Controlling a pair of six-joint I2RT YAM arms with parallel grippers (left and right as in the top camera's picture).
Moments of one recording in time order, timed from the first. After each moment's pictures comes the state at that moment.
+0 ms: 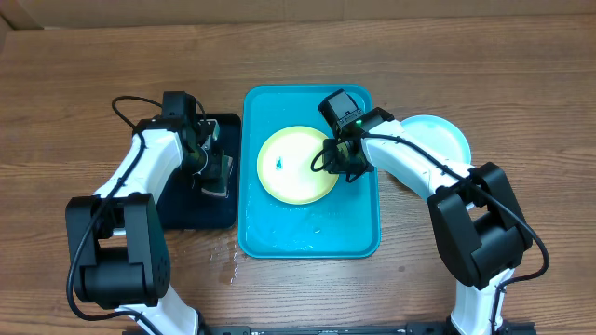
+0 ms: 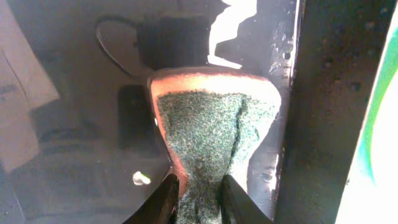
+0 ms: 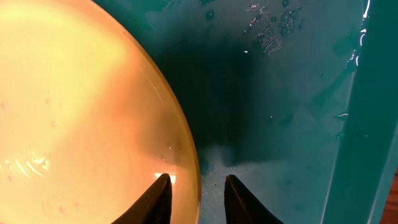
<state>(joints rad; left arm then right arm) 0.02 1.84 1.18 -0.79 0.11 0.02 0.53 2.02 1.42 -0.77 -0.02 0.54</state>
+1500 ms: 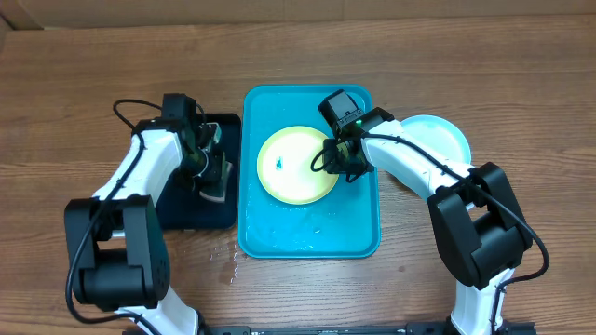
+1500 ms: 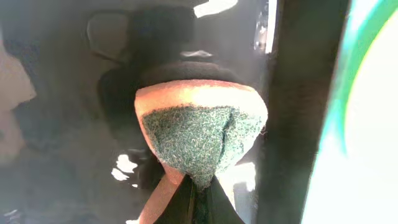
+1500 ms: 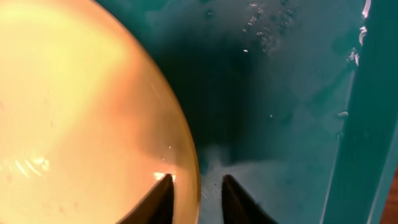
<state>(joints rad) 0.02 1.82 1.20 -0.85 0.15 0.02 0.53 2.02 1.42 -0.77 -0.02 0.55</state>
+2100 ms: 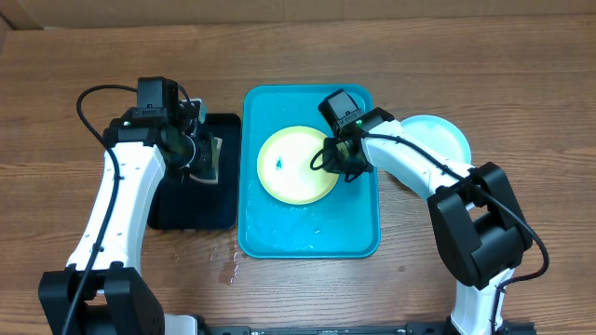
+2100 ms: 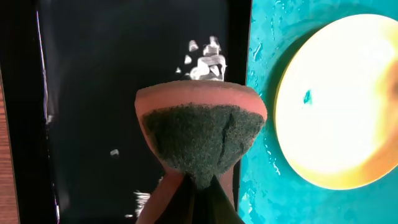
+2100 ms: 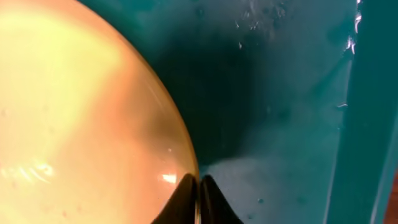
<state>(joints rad) 0.02 1.59 1.25 -0.94 0.15 -0.05 0.53 2.02 1.42 -0.78 -0.02 0.61</state>
